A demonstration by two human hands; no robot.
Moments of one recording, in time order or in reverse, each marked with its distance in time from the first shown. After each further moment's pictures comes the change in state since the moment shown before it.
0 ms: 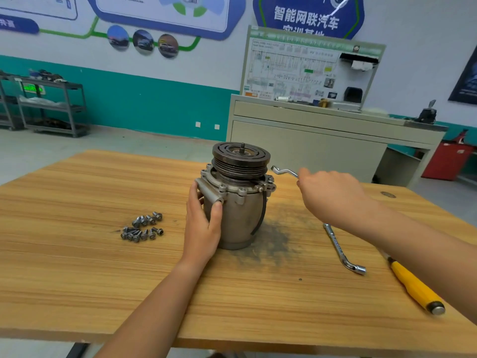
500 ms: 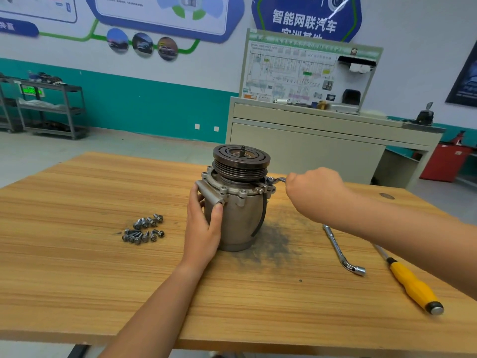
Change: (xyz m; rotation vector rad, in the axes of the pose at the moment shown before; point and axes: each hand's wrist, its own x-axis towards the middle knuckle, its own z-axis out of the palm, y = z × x) left_hand -0.001 0.001 -0.002 -0.023 -0.012 -0.015; right_hand 0.009 -0.017 -0.019 -0.345 -0.207 -0.157
